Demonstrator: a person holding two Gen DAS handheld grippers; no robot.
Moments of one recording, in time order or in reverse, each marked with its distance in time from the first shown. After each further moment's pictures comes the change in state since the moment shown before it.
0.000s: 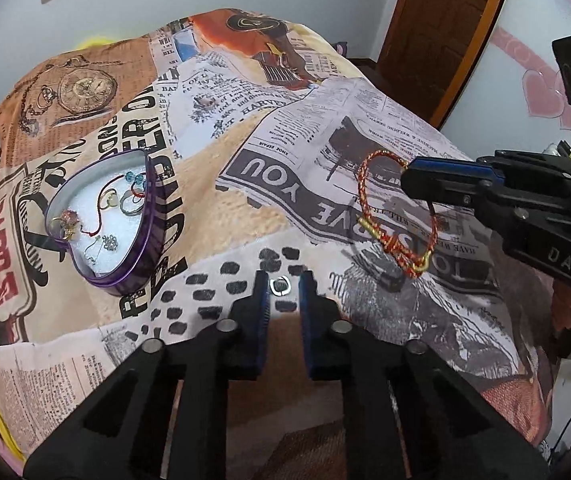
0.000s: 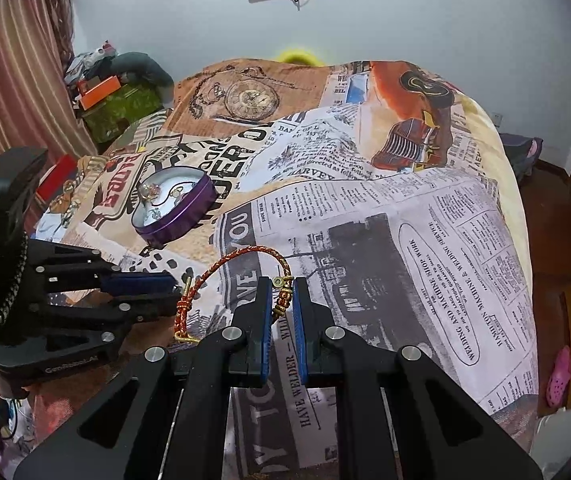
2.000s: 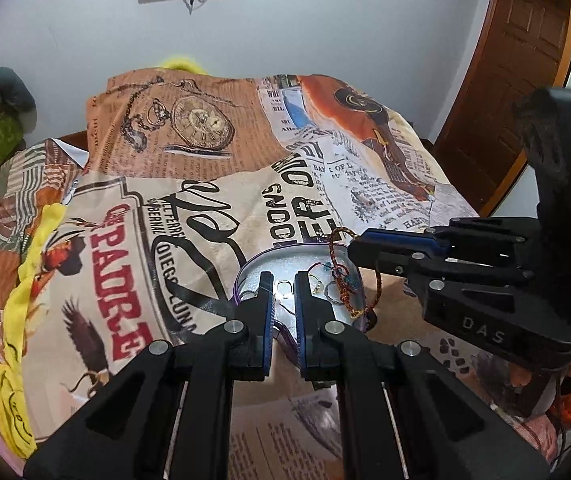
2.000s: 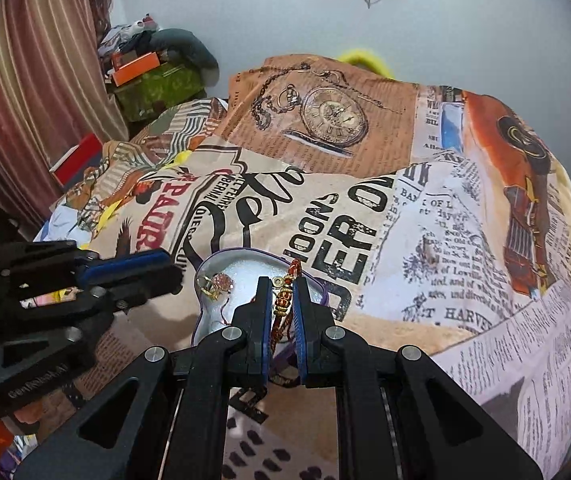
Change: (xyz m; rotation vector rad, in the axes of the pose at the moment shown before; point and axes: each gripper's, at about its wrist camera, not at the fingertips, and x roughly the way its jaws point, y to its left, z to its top) left arm -0.050 0.139 0.018 -0.222 -0.219 0.099; right arm 0.093 0.093 0.095 -0.130 0.044 0.108
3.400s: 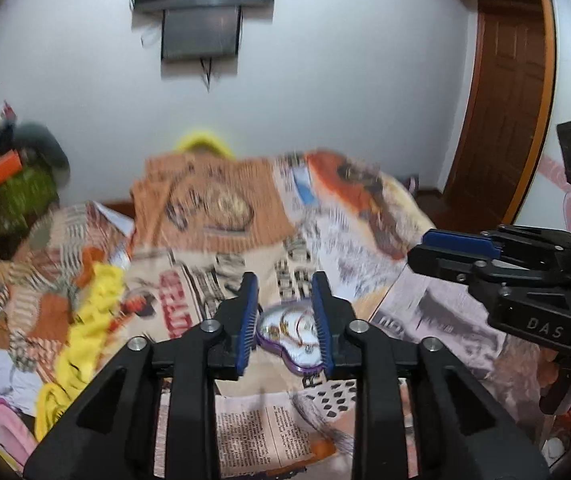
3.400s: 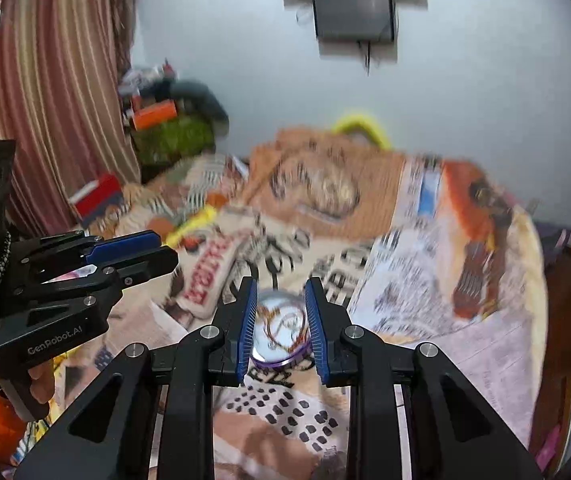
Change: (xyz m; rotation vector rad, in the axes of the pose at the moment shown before) left arm -0.148 -0.036 0.011 0.046 -0.273 0.099; right arm -0.143 0.046 0.002 -0.066 -0.268 -0.064
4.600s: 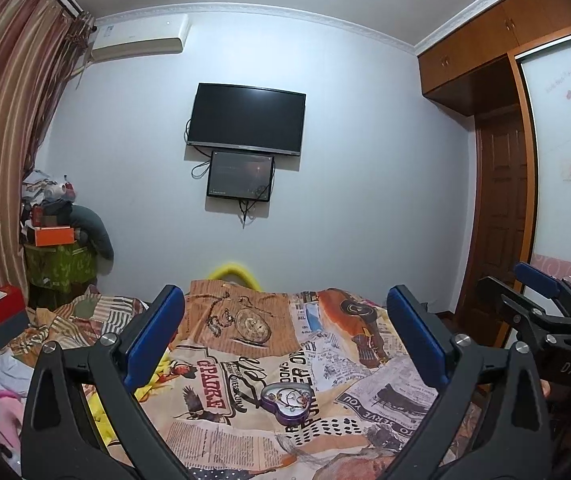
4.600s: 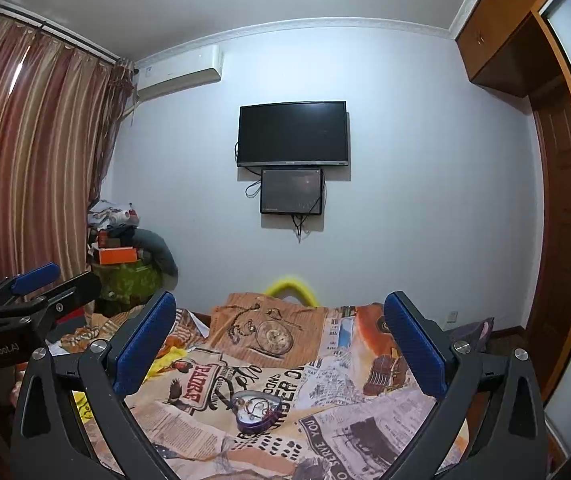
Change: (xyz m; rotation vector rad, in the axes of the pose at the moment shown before) left arm -0.194 -0.037 -0.032 -0.072 -0.497 0.104; right arm -0.167 0.072 -0.035 -0.002 -0.550 -0.274
